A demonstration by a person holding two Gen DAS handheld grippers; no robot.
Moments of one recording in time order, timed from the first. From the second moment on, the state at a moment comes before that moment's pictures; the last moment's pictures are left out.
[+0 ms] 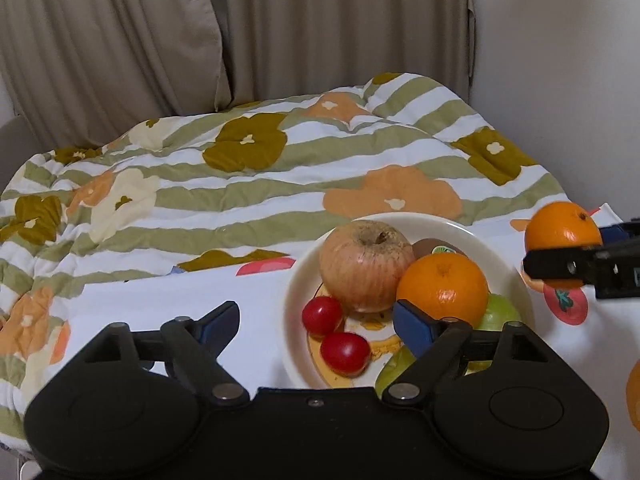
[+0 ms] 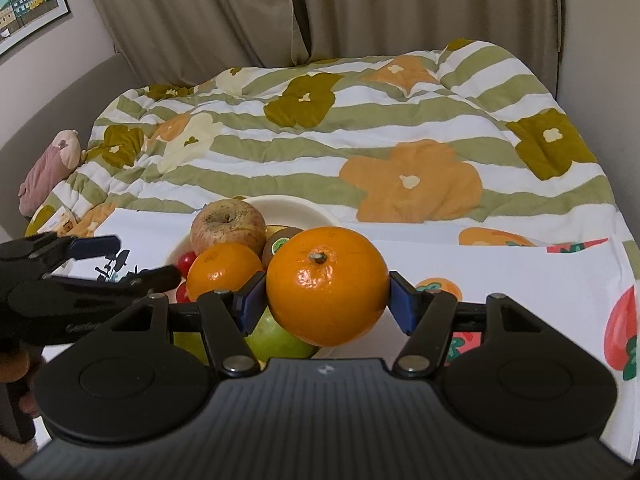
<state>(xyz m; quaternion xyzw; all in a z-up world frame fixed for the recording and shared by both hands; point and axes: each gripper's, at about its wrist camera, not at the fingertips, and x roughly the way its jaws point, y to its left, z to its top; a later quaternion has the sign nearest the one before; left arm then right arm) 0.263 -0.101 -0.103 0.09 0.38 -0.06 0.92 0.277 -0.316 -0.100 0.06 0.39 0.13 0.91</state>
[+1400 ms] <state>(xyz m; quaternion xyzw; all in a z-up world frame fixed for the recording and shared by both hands) 0.209 -0.085 -0.085 0.06 0.39 -0.02 0.92 0.296 -0.316 -0.103 0.09 0.35 0.17 0.92</state>
